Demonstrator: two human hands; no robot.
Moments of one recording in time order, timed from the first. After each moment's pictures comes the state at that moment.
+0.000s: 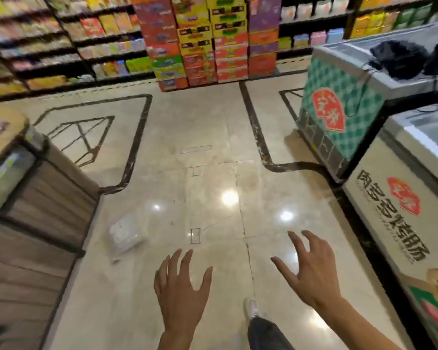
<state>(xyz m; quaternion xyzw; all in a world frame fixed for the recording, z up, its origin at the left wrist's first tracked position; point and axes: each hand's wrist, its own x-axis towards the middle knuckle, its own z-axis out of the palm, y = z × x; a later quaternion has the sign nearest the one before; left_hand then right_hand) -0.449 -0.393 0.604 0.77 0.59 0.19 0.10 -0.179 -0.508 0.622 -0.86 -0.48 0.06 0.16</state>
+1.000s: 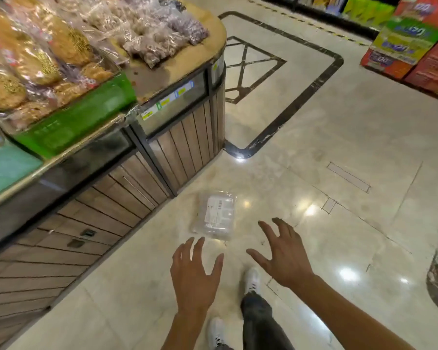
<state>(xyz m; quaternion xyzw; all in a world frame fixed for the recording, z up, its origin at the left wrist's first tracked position) -0.736 0.080 0.520 0.47 0.84 0.22 0.13 -0.534 0.193 0.554 -0.55 -0.82 0.18 0.00</state>
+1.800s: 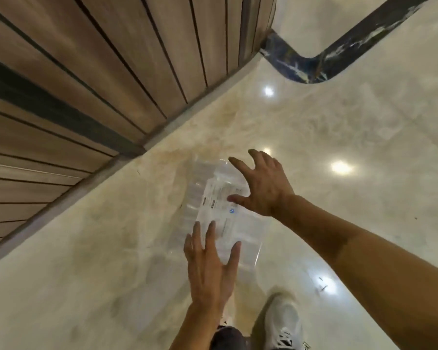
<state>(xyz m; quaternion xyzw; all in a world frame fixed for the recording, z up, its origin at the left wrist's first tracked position) -0.796 0.348 -0.139 0.35 0.89 0.13 0.26 -0.742 0.580 -0.120 -0.36 -0.90 0.18 -0.16</state>
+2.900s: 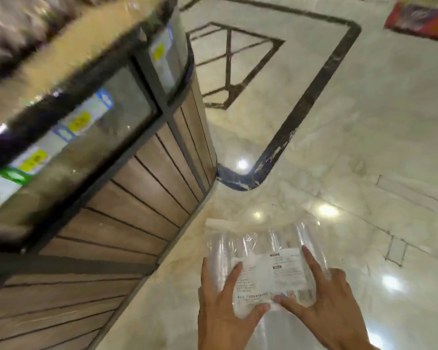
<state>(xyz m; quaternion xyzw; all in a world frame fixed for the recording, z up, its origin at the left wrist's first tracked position) -0.782 0.468 0.241 0.55 0.76 0.17 0.30 -0.570 0.530 0.256 -0.71 -0.62 0.34 0.01</state>
